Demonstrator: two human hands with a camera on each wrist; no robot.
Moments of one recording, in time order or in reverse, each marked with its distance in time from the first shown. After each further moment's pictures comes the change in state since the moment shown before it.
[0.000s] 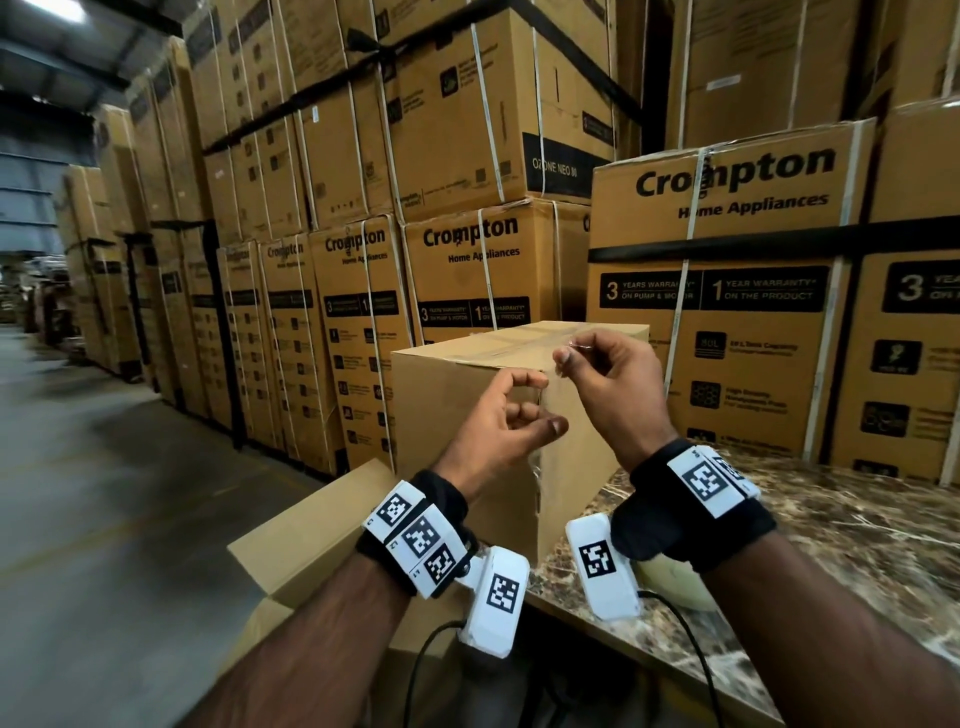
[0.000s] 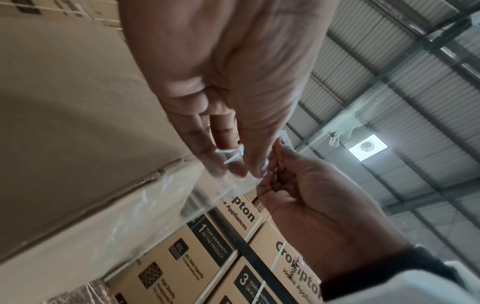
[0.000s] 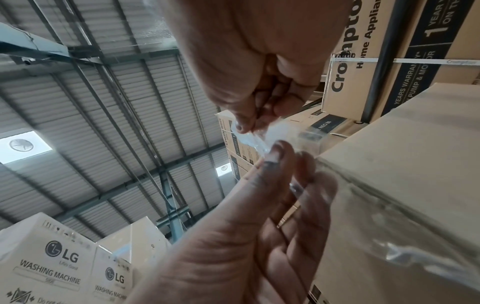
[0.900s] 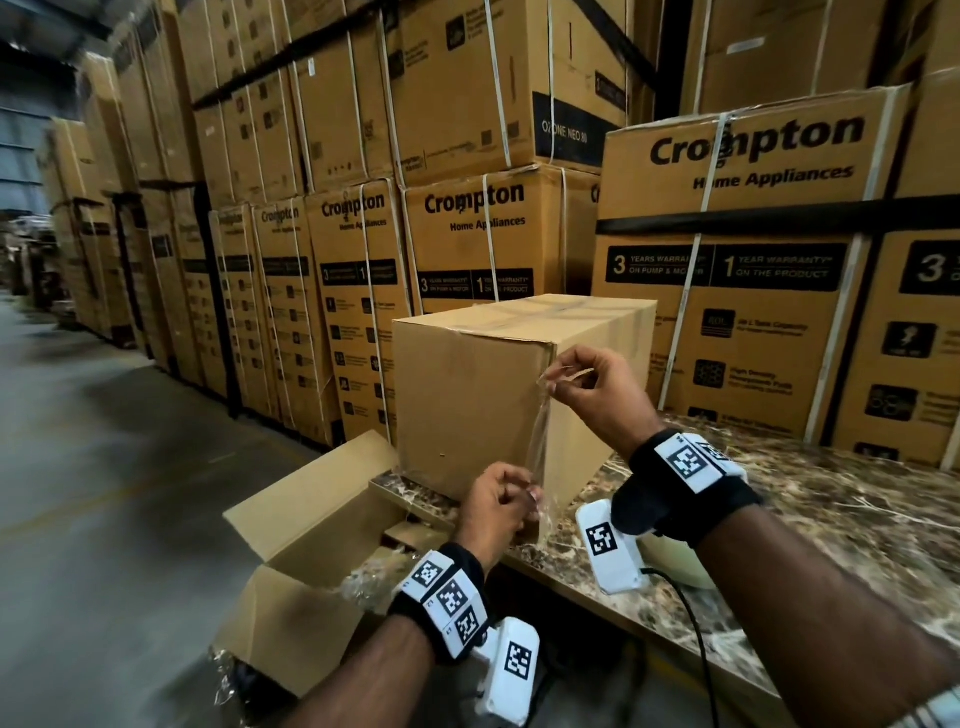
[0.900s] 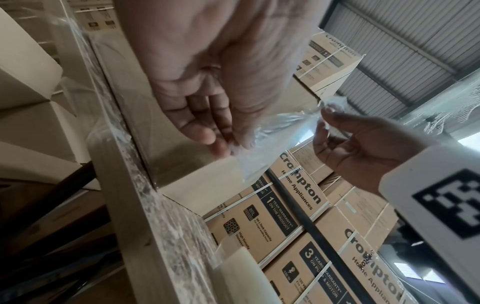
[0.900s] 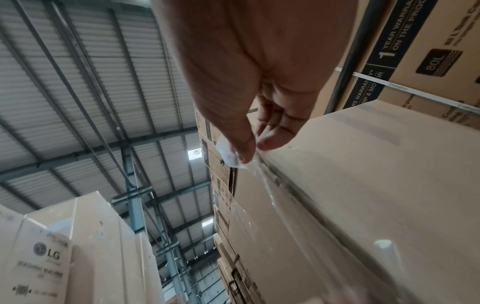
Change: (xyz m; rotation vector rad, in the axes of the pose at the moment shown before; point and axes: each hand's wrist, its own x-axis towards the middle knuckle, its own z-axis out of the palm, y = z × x) left_hand -0.033 -0.113 0.020 0.022 0.240 -0.308; right_hand 0.000 0.051 0.018 -0.089 -0.275 0.156
